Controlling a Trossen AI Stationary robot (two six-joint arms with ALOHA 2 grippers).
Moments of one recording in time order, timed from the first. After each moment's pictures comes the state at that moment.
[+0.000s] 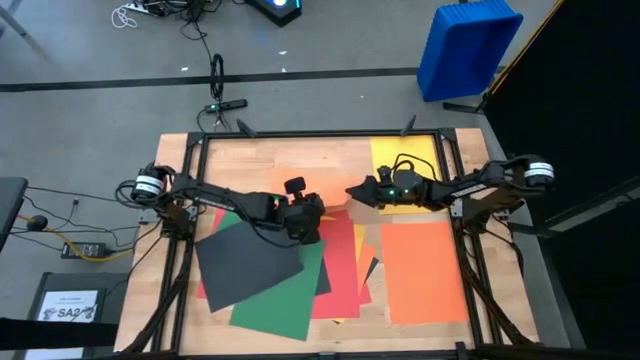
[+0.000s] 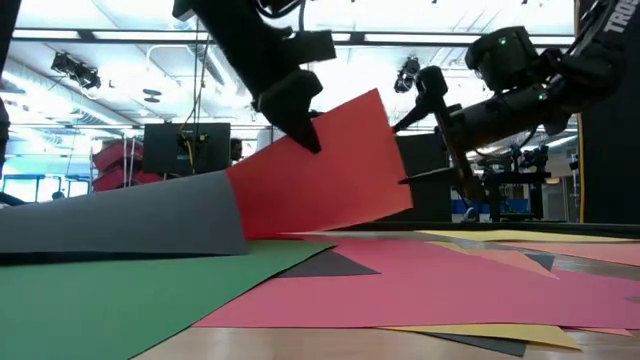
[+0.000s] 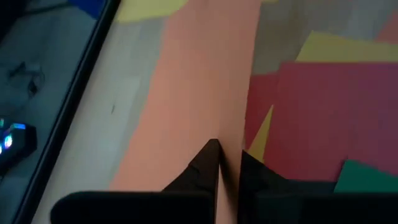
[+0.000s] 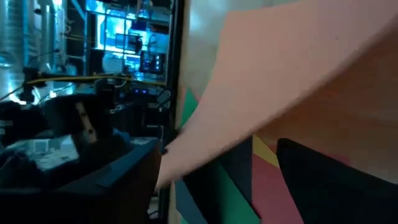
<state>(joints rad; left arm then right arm) -0.11 1.69 1.18 -0.38 -0.56 -0.07 -0.21 1.44 0.36 0.79 -0.02 1.40</state>
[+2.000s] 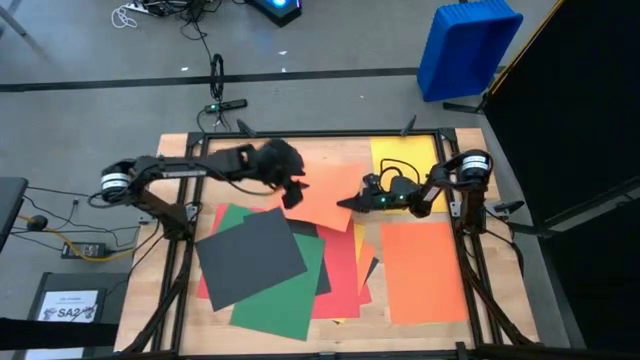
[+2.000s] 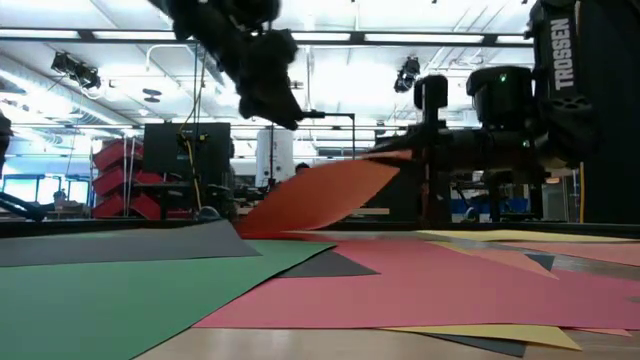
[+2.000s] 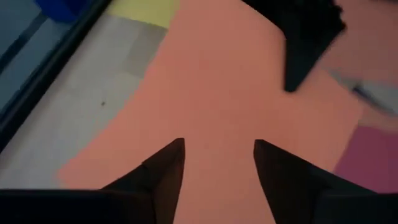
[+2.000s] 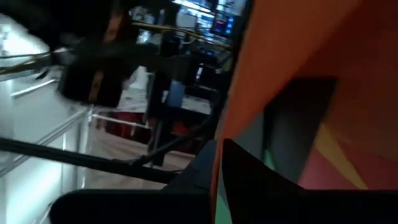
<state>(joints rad) 0.30 1.41 1.05 -0.34 0.06 -0.08 -0.22 1.91 0.37 1.55 -0.25 1.29</state>
